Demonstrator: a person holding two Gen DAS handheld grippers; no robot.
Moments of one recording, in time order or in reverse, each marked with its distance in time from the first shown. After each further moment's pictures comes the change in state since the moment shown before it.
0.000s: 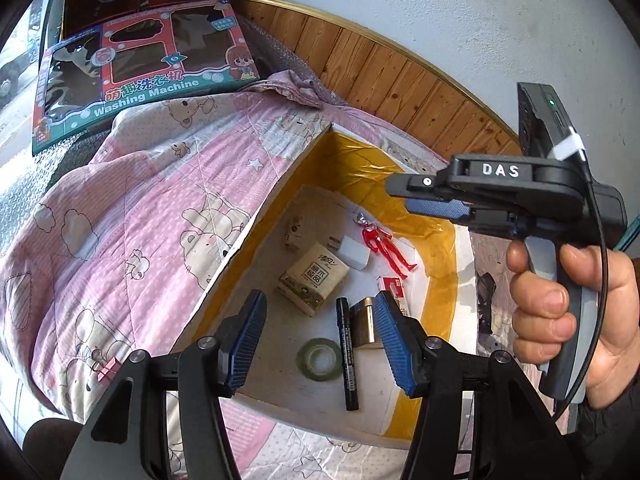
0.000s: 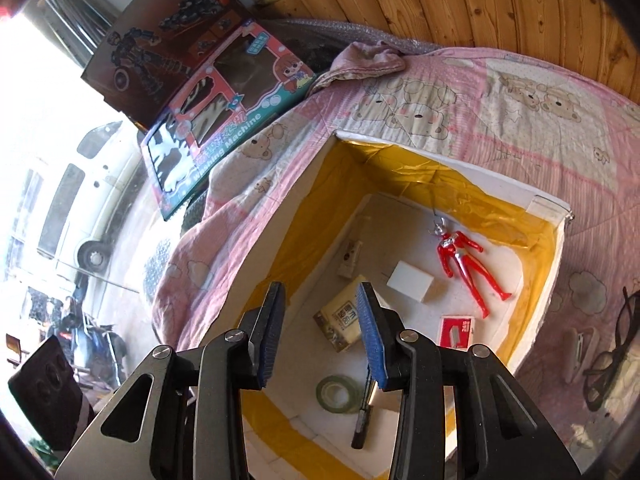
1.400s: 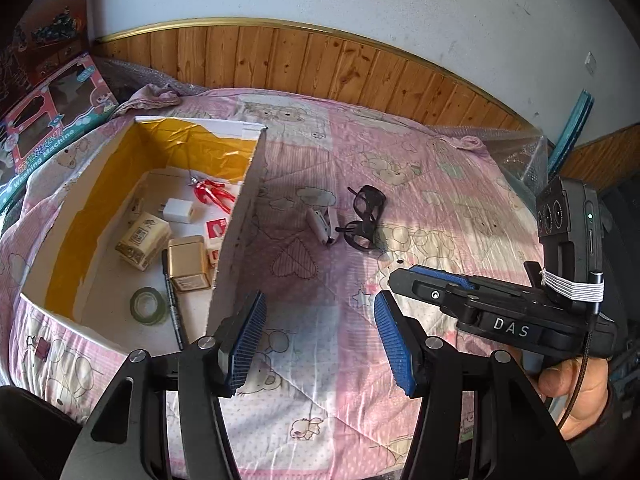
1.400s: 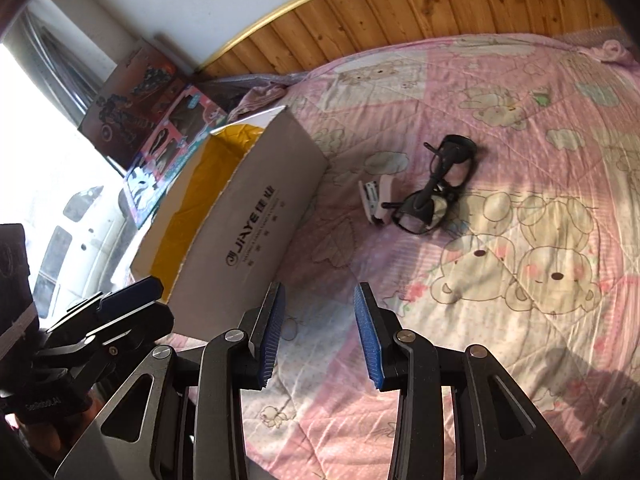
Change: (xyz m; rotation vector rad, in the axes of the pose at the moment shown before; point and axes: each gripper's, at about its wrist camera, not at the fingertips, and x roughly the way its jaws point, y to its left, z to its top) left arm 0.001 -0.218 -0.102 0.354 0.098 -0.082; right arm -0.152 -0.175 -0.208 0.187 -0.208 -0.083
